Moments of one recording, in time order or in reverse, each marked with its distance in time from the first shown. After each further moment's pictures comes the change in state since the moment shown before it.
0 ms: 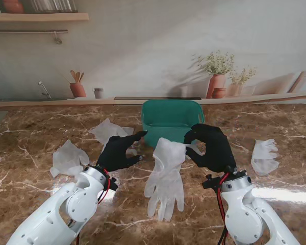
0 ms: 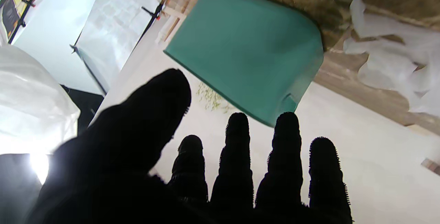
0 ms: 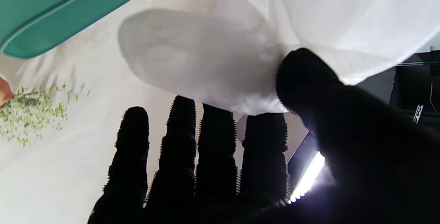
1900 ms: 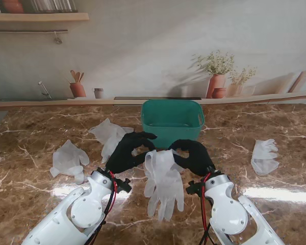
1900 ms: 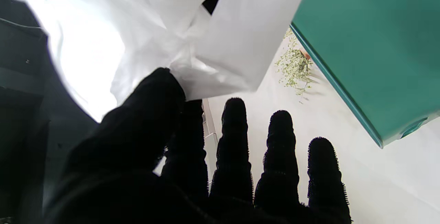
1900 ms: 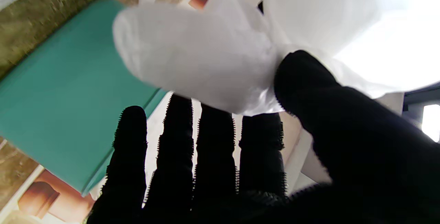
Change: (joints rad) left arm 0.012 -0.065 0.025 0.017 -0.264 -0.339 0.066; right arm 0.083 -0.009 -0.130 0.079 0.345 0.187 0.207; left_hand 0.072 0.091 -0.208 -0.099 0.467 -0.085 0.760 0.533 0.163 -0.036 0.053 0.024 0.018 -0.064 0.012 0.055 -0.001 -0.018 -0.012 0.067; right_hand 0.002 0.017 0.000 0.000 0.019 0.048 0.015 -0.038 0.030 0.015 -0.004 0.021 0.031 0.034 -0.009 0.019 0.010 0.017 0.000 0.013
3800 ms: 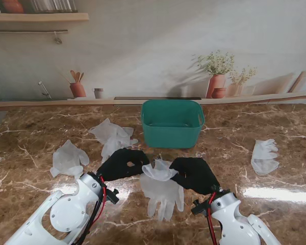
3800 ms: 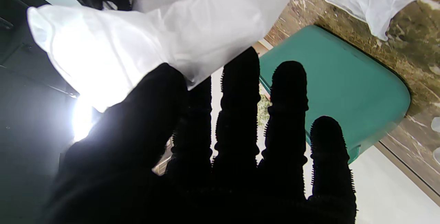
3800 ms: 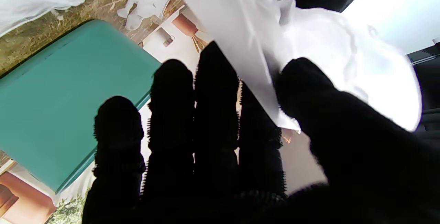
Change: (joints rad) left arm 0.142 0.079 -0.134 -0.228 -0.063 0.209 -0.346; right arm -0.166 0.025 0.064 -0.078 -0.140 -0.185 0.014; left_hand -0.001 -0.062 0.058 0.007 0.065 0.102 0.013 -0.115 0.561 0.062 0.221 0.199 0.460 0.056 0.364 0.263 0.186 0.088 0.372 0.173; right_hand 0.012 0.094 -0.092 0.002 0.032 0.034 0.047 -0.160 0.347 0.030 0.267 0.203 0.484 0.054 0.587 0.296 0.366 0.088 0.611 0.161
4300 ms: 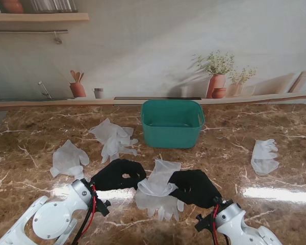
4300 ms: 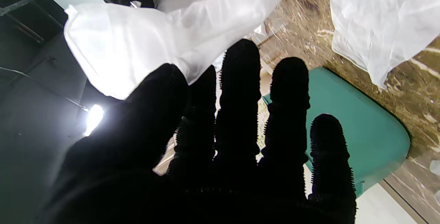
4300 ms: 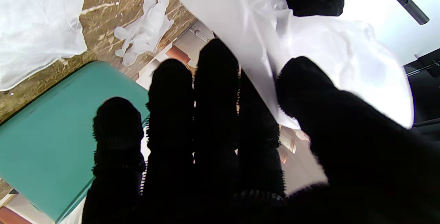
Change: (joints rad) left arm 0.096 0.047 -0.084 -0.091 -0.115 -0.037 -0.205; right arm -0.120 0.025 0.051 -0.093 0.042 -0.034 0.128; left_hand 0.003 0.000 0.006 0.001 0.008 0.049 0.002 0.000 0.074 -0.004 -0.023 -0.054 0.053 0.000 0.026 0.000 0.025 0.000 0.000 -0.012; right_hand 0.001 -0.014 0.009 0.000 0.003 0.026 0.013 -0.008 0.025 0.002 -0.002 0.000 0.018 0.007 0.002 0.000 0.015 0.000 0.013 0.000
